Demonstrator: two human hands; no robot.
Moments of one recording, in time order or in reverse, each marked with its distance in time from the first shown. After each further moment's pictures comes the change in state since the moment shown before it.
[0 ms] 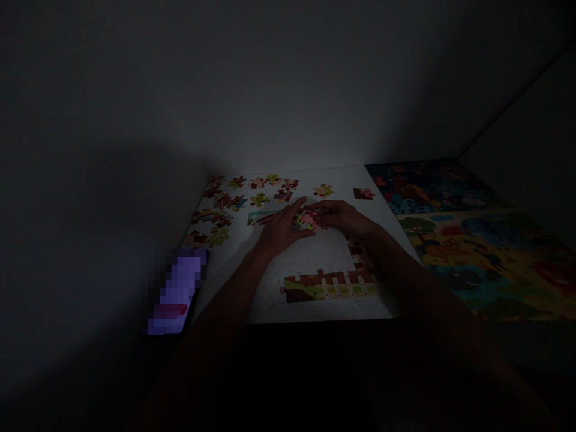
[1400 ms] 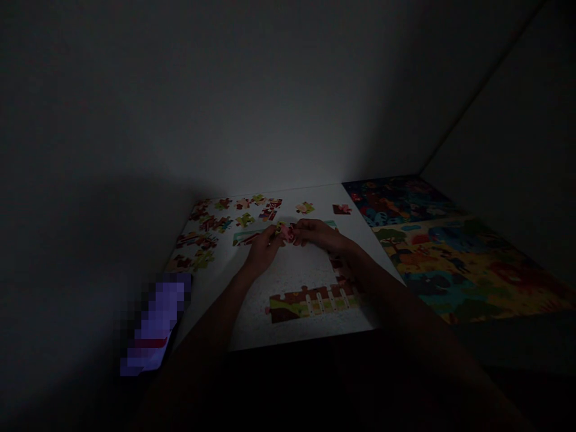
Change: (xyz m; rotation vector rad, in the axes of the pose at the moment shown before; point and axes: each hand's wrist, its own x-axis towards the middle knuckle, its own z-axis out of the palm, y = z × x) left_hand 0.006 0.003 0.006 -0.358 0.107 -0.094; right_hand 0.008 0.011 0.004 0.020 -0.059 -0.010
